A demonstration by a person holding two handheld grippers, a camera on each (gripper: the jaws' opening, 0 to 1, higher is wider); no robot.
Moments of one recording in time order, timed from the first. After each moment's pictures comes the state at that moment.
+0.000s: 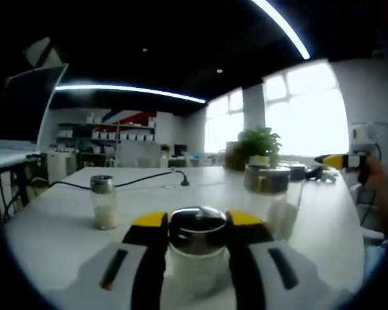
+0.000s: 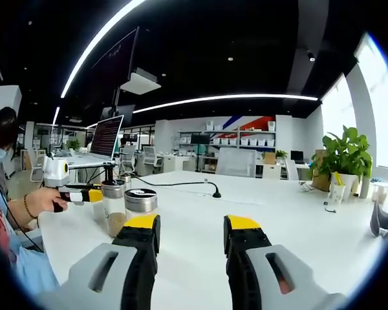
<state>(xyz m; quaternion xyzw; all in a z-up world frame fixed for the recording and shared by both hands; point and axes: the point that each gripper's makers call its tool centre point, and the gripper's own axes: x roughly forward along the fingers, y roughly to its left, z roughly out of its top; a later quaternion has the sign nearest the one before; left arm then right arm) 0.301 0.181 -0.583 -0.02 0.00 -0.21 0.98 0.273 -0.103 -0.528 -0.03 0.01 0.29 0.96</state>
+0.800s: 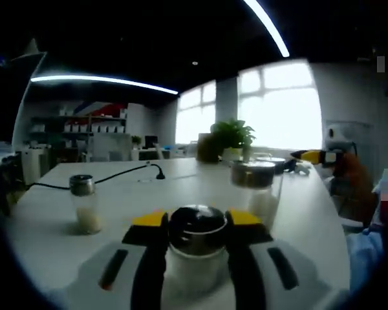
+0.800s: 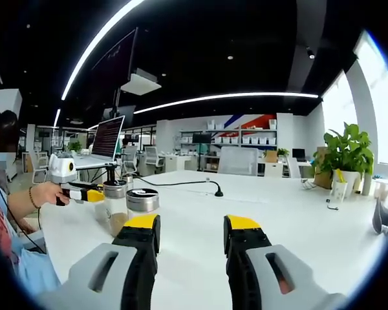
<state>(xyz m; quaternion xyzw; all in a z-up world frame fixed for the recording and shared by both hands) 0.297 0.173 -0.582 -0.02 0.03 -0.33 0.94 0.271 -0.102 -0.529 -0.03 0.01 0.30 0.96</state>
